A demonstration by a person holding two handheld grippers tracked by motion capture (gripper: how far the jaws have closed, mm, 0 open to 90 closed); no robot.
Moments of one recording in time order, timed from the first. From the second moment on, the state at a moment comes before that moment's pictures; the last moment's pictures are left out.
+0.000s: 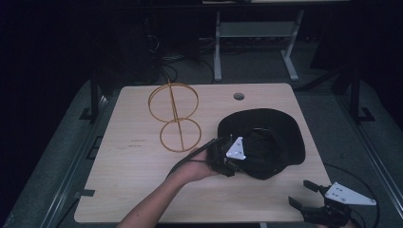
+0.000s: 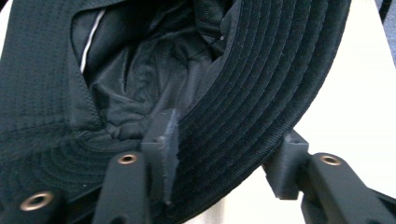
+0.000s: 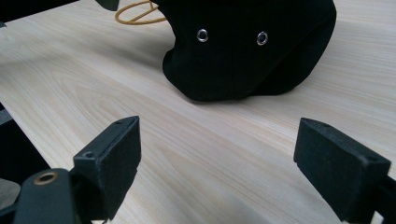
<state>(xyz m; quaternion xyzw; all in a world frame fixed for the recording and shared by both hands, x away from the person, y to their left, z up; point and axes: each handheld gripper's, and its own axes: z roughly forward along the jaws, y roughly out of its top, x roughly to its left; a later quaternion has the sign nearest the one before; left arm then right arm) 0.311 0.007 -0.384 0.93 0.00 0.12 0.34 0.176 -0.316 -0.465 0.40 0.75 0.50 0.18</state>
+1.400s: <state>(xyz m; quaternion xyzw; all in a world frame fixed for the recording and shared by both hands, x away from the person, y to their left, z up) 0.320 0.039 -0.354 0.86 0.07 0.03 0.51 0.213 -0.280 -0.432 0.38 0.72 0.54 0.21</state>
